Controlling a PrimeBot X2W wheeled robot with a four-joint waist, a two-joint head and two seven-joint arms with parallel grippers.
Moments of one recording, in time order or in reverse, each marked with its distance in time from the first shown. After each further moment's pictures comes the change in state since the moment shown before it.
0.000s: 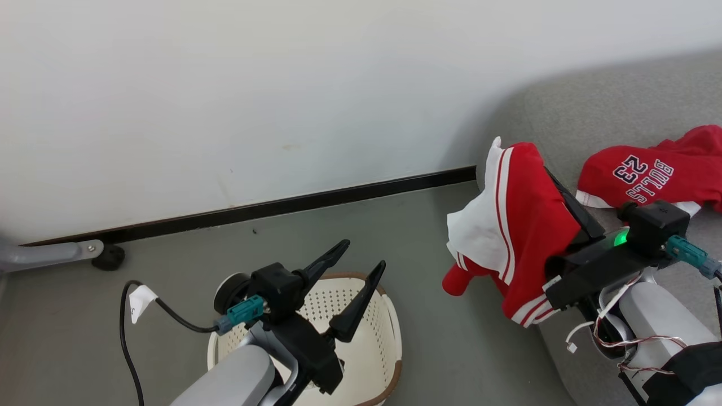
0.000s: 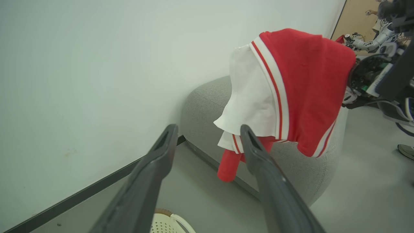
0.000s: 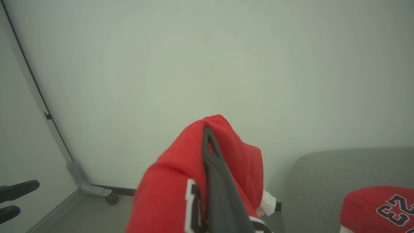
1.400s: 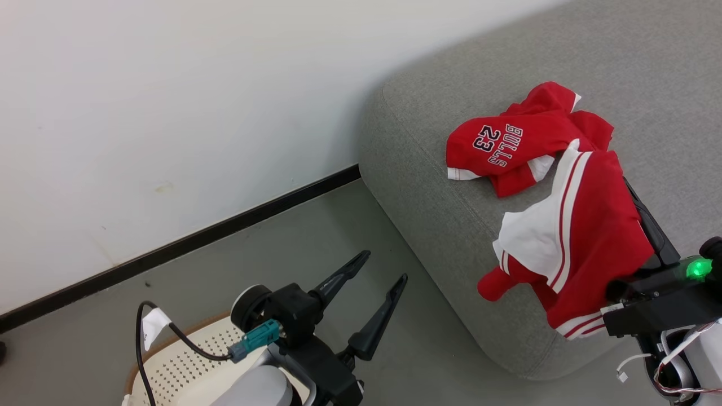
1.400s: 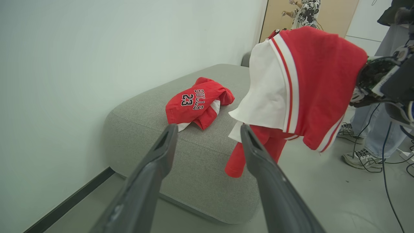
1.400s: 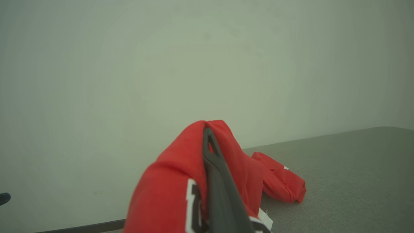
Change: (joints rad) left arm 0.083 -0.022 0.041 -0.119 0.076 0.024 0.000; right arm 0.253 -0.061 -0.215 -0.322 -0.089 -0.075 0.000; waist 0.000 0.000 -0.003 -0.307
